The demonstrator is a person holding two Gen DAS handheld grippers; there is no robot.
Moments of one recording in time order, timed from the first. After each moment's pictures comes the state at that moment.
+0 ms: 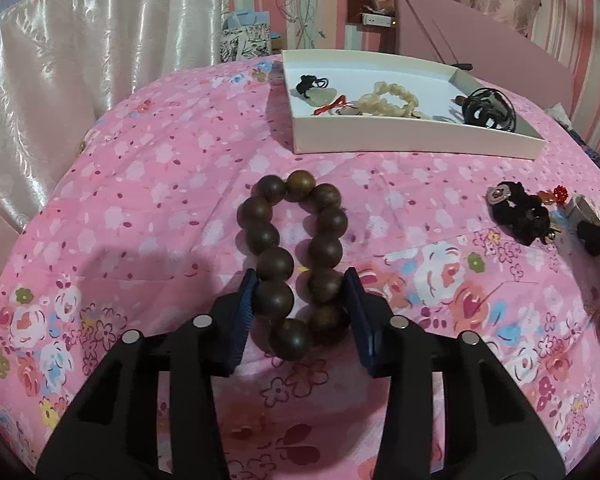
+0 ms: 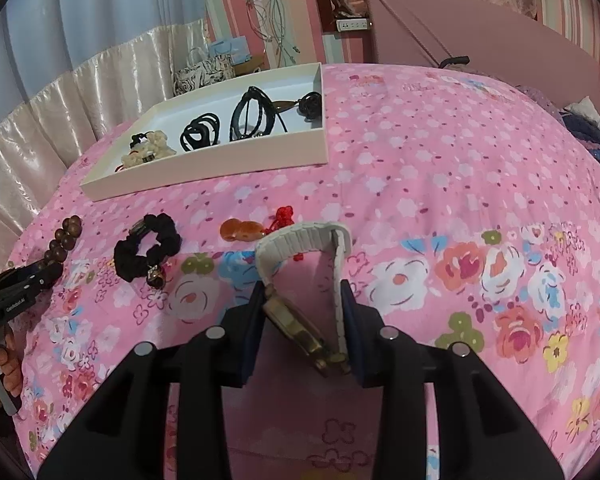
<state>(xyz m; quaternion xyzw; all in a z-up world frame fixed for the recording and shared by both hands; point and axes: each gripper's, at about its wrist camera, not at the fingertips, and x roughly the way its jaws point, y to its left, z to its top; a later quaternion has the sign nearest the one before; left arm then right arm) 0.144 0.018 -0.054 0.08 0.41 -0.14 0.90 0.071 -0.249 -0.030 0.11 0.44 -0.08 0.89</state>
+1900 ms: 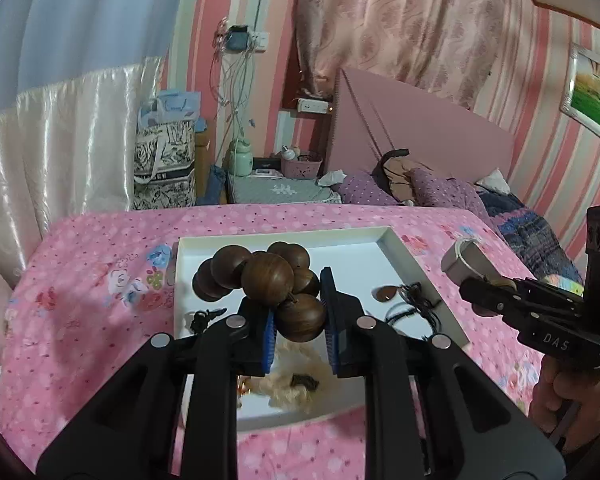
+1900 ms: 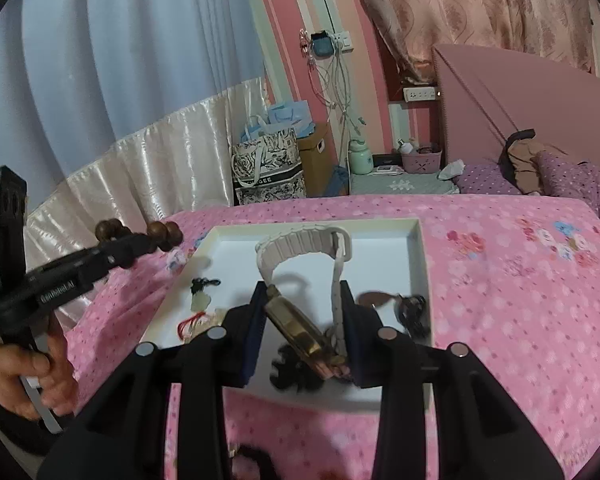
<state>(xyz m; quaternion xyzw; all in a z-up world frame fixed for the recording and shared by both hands) 0.283 -0.067 0.083 0.00 0.31 -0.26 0.91 0.236 -0.234 0.072 0.12 0.35 0.01 0.93</state>
